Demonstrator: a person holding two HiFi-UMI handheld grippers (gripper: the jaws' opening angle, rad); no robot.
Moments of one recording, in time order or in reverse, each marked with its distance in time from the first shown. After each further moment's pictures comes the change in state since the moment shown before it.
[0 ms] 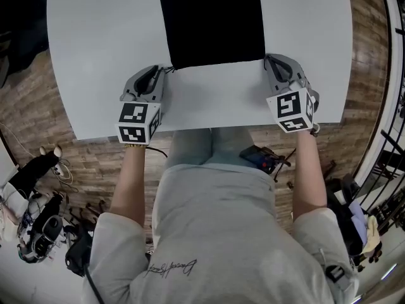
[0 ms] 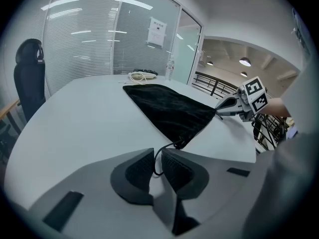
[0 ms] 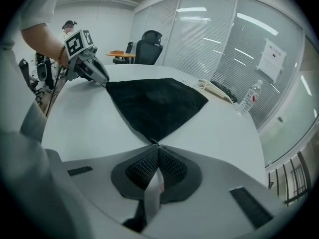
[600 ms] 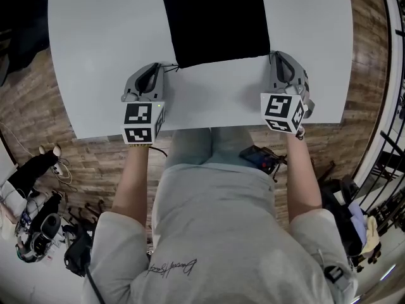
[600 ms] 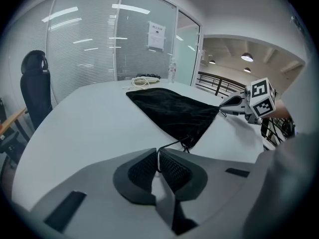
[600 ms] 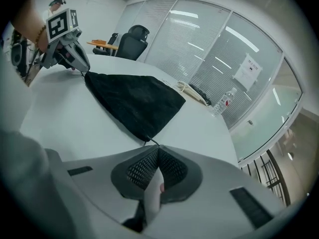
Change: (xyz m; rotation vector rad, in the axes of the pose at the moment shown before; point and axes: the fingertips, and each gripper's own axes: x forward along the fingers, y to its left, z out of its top) left arm -0.003 0.006 0.009 0.038 -0.035 0.081; right arm -0.005 -0.025 -0.001 0.020 0.016 -0.317
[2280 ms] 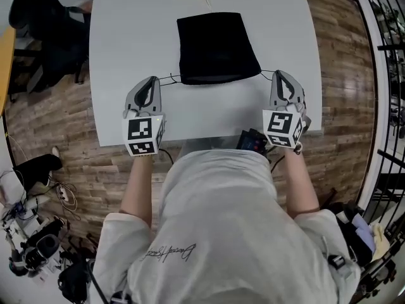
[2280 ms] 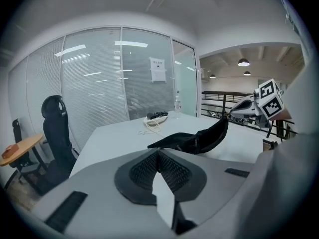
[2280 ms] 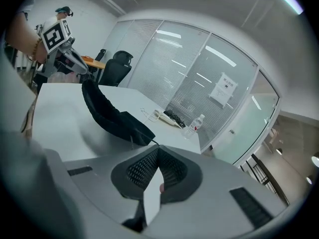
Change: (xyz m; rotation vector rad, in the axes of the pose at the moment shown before) left arm -0.107 0.022 0.121 0.080 -0.309 0.160; right arm -0.100 -0.080 0.081 0.080 -0.181 -0.161
